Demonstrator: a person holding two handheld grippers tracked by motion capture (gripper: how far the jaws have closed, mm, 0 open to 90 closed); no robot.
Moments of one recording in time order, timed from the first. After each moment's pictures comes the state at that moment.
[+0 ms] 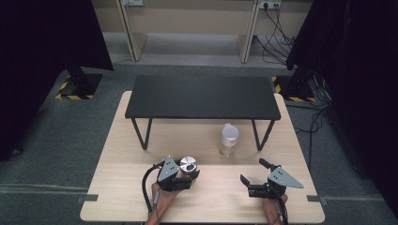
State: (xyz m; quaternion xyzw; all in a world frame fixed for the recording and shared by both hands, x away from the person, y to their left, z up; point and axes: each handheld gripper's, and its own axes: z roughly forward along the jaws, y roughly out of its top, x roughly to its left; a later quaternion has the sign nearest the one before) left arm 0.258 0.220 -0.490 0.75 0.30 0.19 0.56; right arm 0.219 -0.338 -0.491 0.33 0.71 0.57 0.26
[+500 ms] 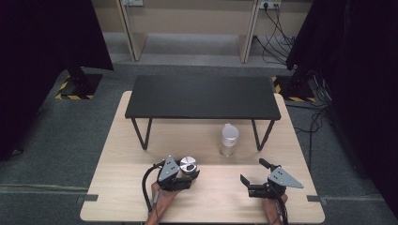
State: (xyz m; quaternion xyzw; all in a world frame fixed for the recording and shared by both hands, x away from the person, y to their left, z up) left arm 0.258 0.219 -0.486 0.75 0.30 0.19 0.56; right arm 0.218 -0.338 -0.491 0.33 0.71 0.57 0.26
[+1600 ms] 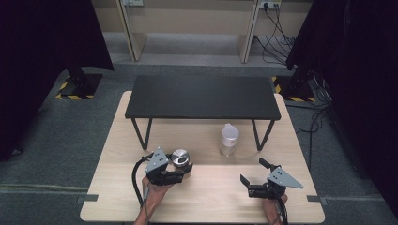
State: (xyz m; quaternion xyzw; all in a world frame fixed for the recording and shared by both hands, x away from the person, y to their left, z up) left arm 0.258 0.248 -0.440 0.73 0.32 0.17 0.58; right arm 0.218 -0.337 -0.491 0.33 0.71 0.56 0.27
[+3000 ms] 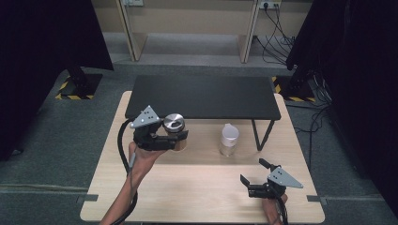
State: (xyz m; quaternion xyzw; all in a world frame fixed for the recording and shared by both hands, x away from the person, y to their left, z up) left arm 0.299 0.263 -0.295 0.75 0.31 0.16 0.56; right arm 0.219 -0.338 -0.491 0.33 0.71 0.56 0.26
